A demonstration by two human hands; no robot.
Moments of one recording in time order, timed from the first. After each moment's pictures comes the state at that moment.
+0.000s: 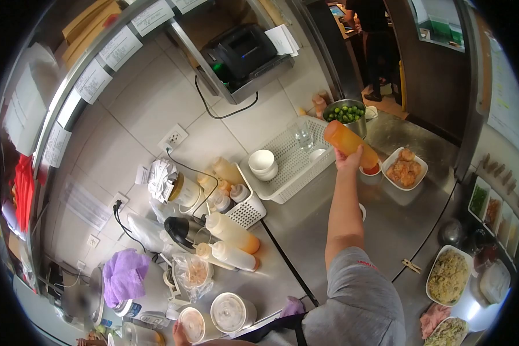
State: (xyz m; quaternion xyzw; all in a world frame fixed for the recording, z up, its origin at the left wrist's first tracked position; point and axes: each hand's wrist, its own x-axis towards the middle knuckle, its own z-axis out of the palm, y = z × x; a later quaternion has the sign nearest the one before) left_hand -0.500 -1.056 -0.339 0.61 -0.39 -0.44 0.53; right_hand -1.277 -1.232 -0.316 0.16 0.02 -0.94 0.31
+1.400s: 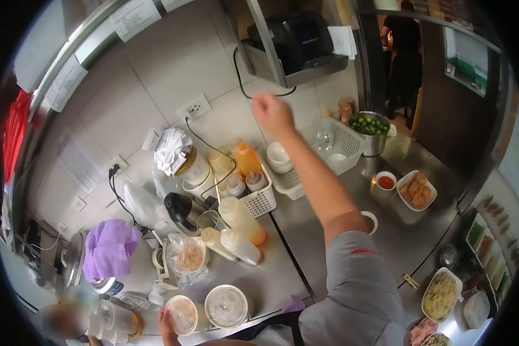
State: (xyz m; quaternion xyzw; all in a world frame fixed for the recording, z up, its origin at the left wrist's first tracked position) left_hand -0.519 -1.052 -0.330 0.59 -0.36 -0.42 0.58; right_hand -1.079 -1.314 -0.100 -0.55 0.43 -0.71 -0.09
